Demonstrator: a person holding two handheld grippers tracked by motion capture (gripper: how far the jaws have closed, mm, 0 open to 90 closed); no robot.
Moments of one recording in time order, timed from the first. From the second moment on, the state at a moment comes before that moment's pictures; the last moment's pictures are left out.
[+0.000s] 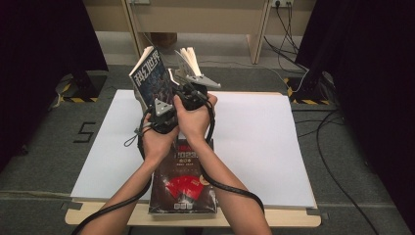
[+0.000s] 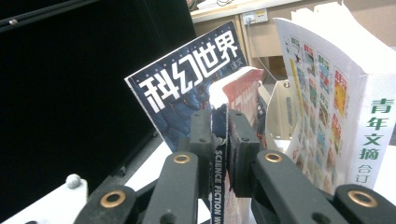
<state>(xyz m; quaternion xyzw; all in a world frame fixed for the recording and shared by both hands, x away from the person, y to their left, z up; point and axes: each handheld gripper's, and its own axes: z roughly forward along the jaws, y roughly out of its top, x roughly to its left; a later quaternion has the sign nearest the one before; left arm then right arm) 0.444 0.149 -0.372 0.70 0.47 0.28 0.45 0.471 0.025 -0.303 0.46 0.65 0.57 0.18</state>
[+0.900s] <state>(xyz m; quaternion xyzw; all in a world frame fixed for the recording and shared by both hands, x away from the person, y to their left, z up) 0.434 0.160 -0.372 0.68 0.49 0.32 0.44 0.468 0.047 -0.300 0.44 0.66 0.57 0.19</state>
